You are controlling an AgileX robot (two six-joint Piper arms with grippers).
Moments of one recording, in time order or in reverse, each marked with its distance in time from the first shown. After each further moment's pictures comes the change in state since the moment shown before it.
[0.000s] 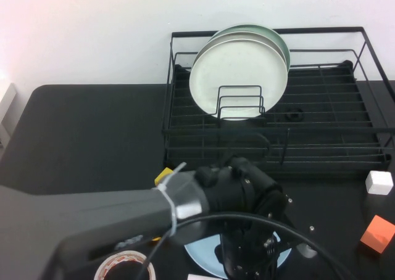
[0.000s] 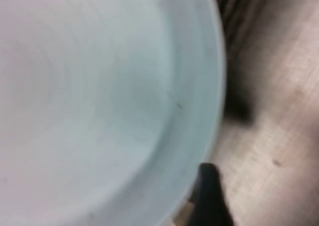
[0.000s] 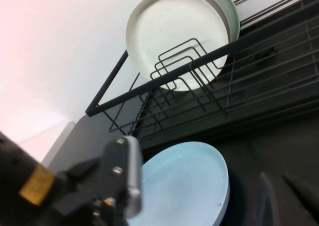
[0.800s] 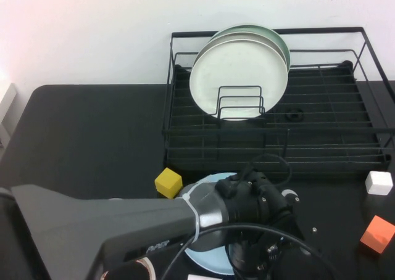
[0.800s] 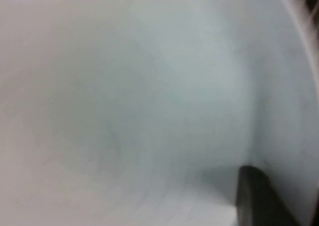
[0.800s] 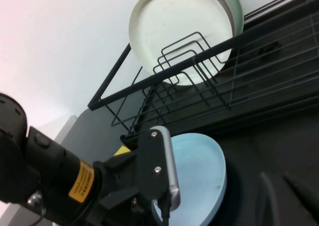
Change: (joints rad) right arm 0.000 0.000 0.000 0.002 0.018 -0.007; left arm 0.000 0.122 -0.024 0.197 -0.127 -0.039
